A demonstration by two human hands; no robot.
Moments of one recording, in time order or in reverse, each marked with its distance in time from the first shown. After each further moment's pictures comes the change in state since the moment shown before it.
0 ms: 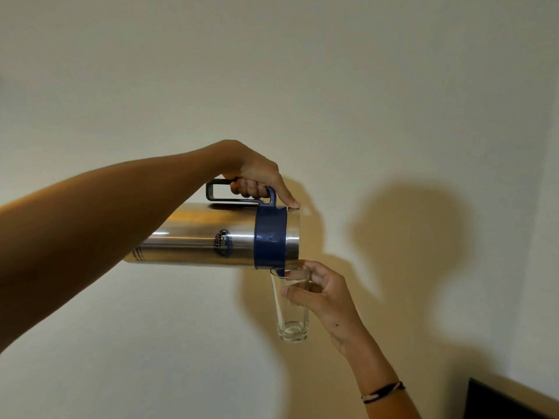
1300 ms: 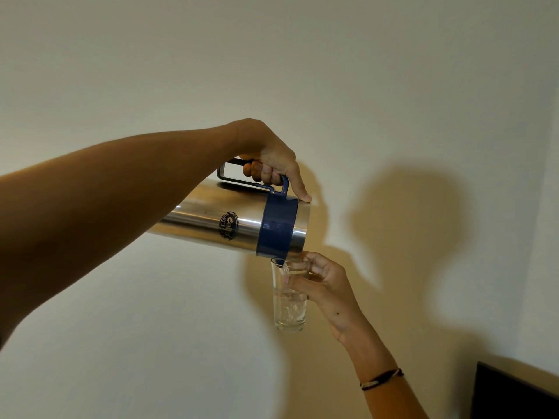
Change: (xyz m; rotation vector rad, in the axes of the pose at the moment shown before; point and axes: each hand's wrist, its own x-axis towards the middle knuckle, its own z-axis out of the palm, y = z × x) left_hand 0.028 0.038 -0.008 0.251 -0.061 -0.032; right_hand 0.016 0.024 0.000 0.129 0.014 0.050
